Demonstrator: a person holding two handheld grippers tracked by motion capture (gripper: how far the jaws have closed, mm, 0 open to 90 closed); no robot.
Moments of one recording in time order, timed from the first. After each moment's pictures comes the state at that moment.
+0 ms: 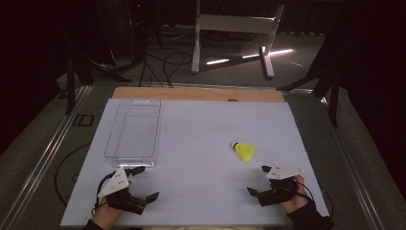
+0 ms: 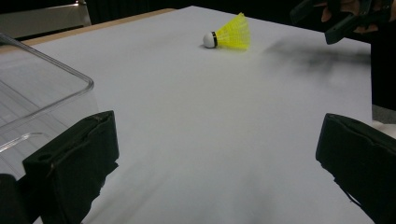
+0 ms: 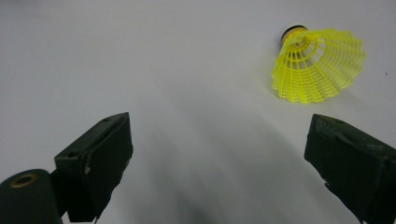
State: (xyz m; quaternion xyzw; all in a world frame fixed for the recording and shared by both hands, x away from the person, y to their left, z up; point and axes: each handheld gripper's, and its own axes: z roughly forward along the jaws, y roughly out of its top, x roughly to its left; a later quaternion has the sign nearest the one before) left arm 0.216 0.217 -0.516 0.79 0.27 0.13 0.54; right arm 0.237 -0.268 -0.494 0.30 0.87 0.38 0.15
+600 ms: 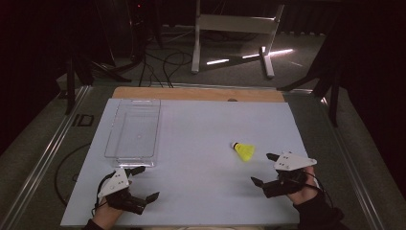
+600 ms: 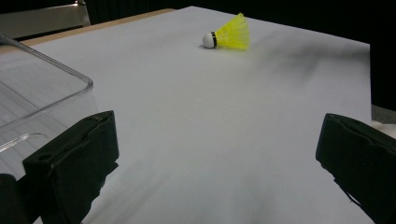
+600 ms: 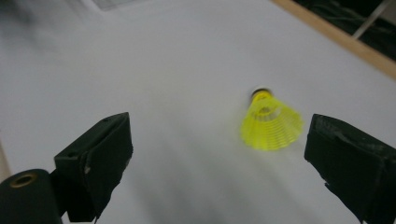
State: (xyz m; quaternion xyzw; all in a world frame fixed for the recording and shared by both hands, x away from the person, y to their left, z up) left arm 0.216 0.217 -0.516 0.79 0.27 0.13 0.54; right arm 0.243 -0.267 -0.435 0.27 0.86 0.39 0.18
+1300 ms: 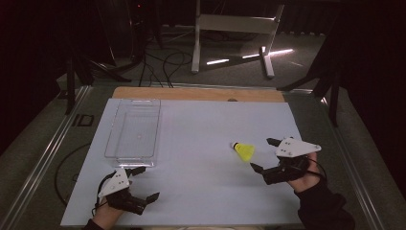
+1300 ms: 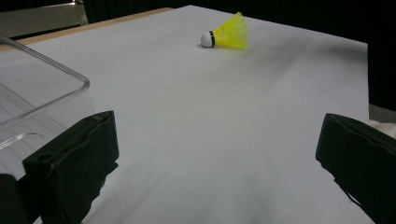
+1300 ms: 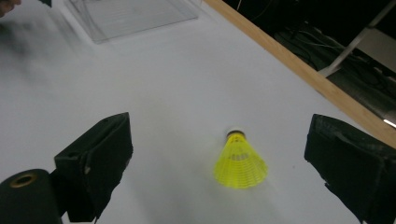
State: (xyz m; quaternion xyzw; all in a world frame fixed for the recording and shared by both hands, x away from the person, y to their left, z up) left arm 0.217 0.216 -0.516 0.79 0.26 0.13 0.54; right arm 0.261 -0.259 -0.395 0.25 0.85 0.41 0.22
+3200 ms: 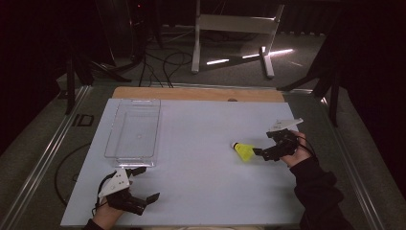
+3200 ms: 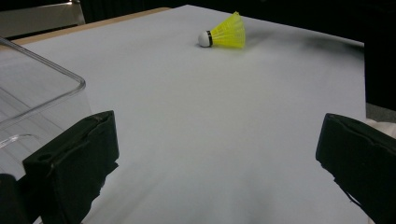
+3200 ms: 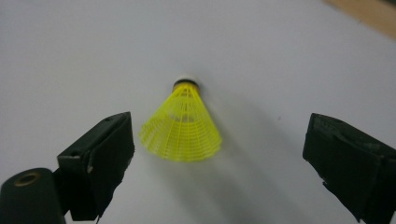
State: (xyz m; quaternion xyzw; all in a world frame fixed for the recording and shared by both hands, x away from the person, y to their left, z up) left arm 0.217 0.215 -0.516 0.79 0.26 0.12 0.54; right arm 0.356 -0.287 -0.460 0.34 0.87 0.33 0.12
